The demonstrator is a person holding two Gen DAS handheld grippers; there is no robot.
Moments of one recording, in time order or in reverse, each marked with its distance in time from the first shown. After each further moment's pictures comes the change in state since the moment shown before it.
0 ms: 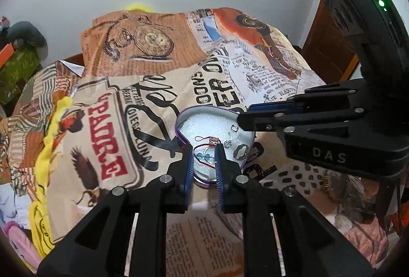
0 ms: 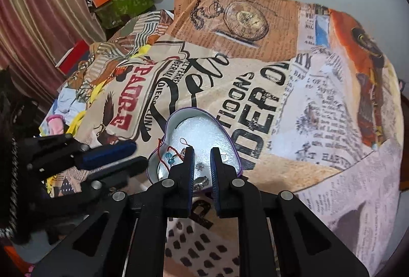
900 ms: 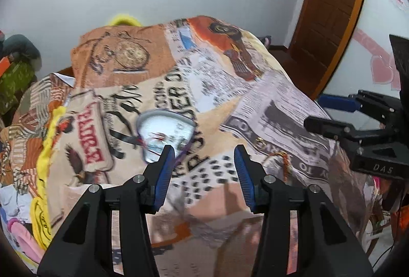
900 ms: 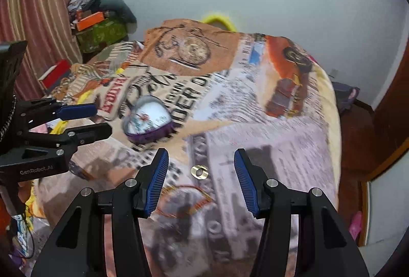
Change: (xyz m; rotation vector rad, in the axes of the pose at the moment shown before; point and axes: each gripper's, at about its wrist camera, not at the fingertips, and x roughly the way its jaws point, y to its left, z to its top) left arm -0.049 -0.077 -0.003 0.050 -0.004 -0.050; right arm -0.121 -0.038 -0.091 0.026 -0.183 -0.239
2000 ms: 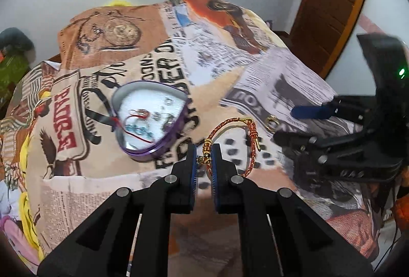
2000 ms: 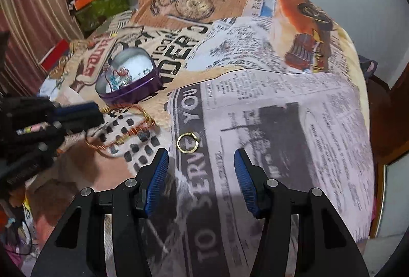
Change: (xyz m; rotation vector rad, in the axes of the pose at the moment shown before) left arm 0.052 0.004 -0.024 -0.006 0.061 0.010; right arm 0.086 -0.010 -0.028 0.022 0.187 0.143
